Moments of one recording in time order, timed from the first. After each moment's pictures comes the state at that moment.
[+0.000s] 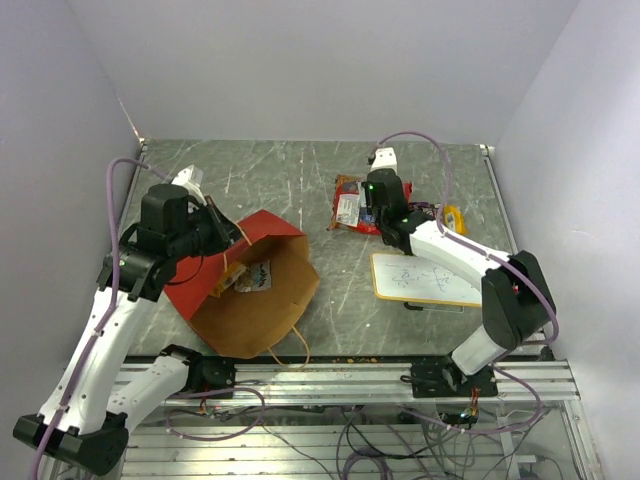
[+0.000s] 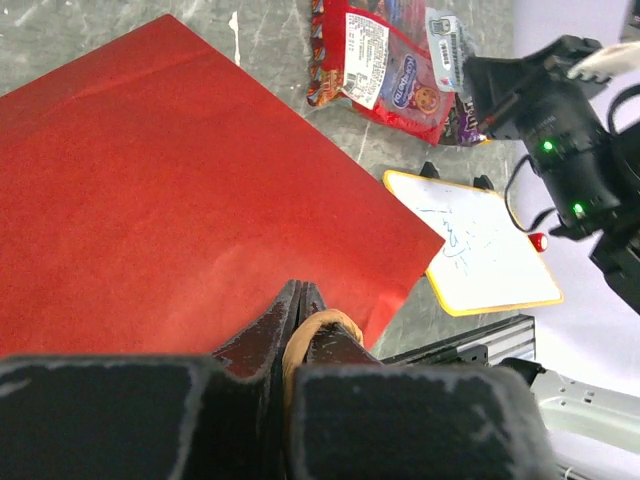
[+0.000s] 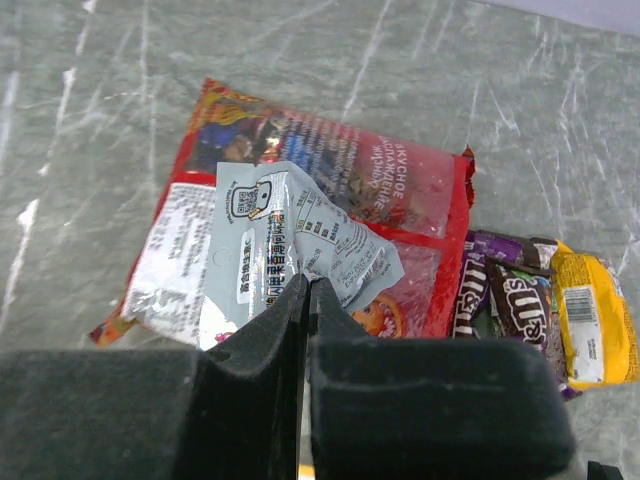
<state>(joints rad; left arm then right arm) -0.32 0.90 1.14 -0.79 0.17 -0.67 0.59 1.57 1.07 0.05 0.54 0.07</state>
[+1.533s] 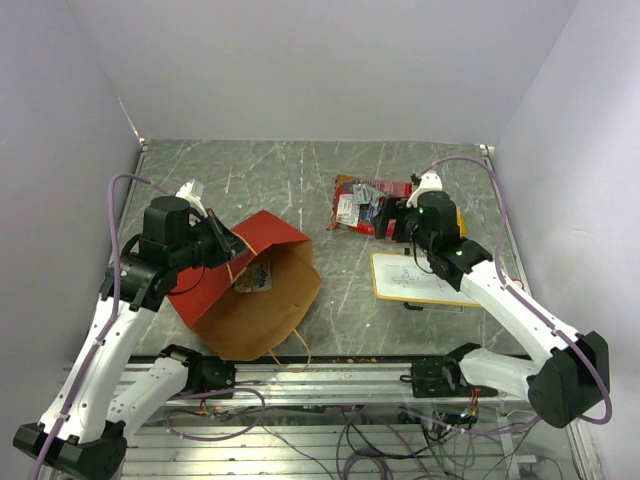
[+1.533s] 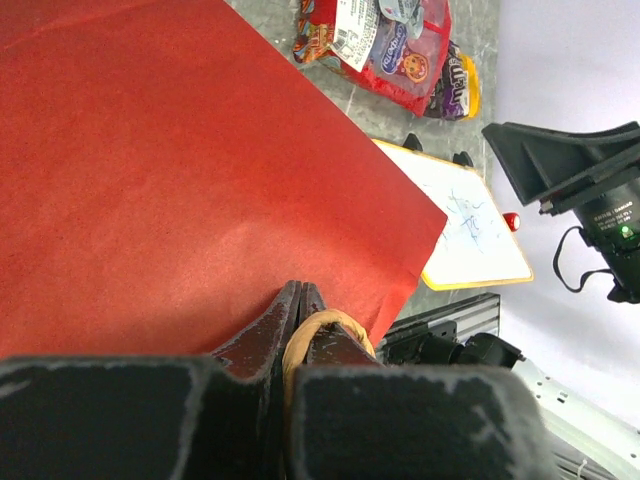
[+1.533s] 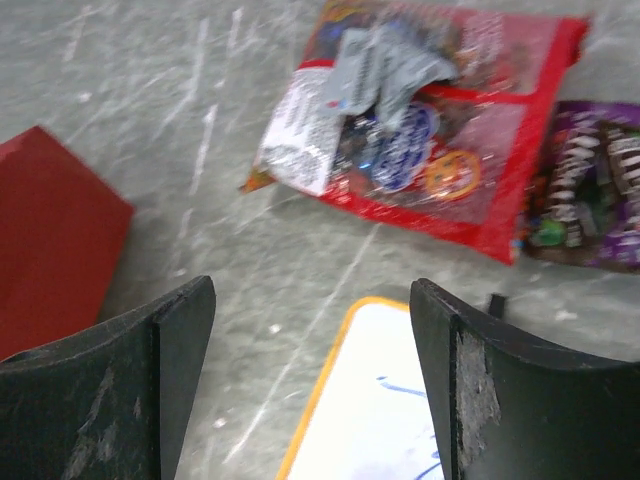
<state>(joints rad) -0.32 0.83 1.05 -0.79 0.23 -0.75 0.47 1.13 0.84 -0.17 0.16 0.32</state>
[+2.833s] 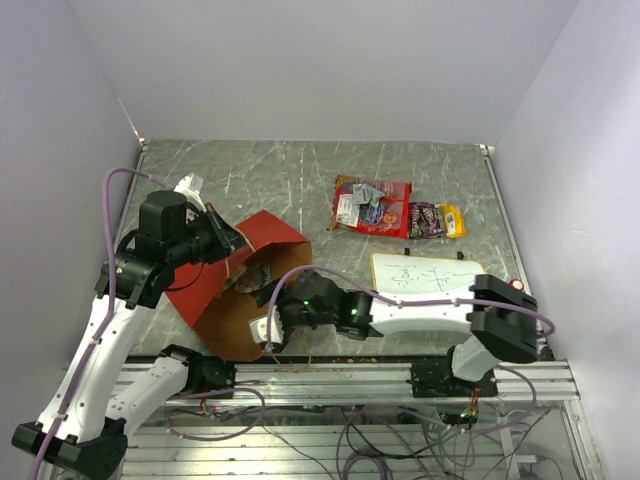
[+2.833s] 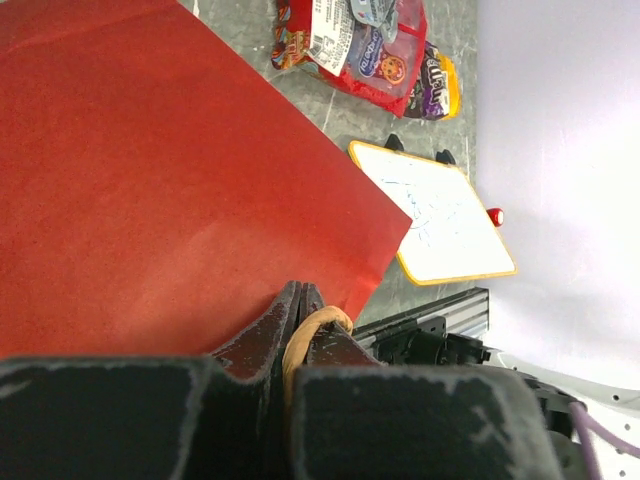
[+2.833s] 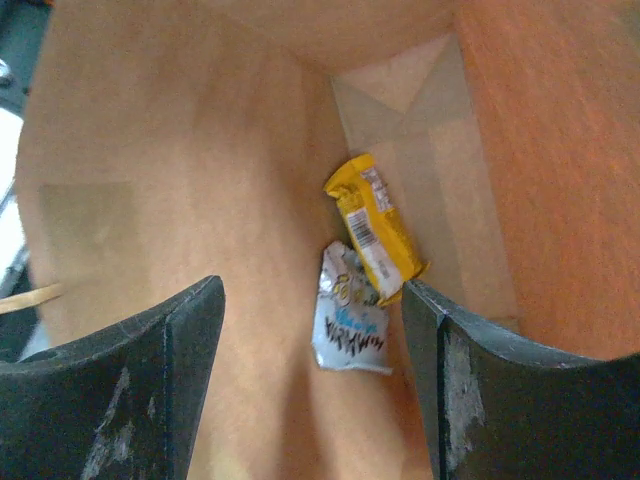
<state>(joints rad) -0.32 0.85 1.10 -0.80 0.25 -0.75 1.29 1.53 0.86 0.30 -0.22 -0.83</state>
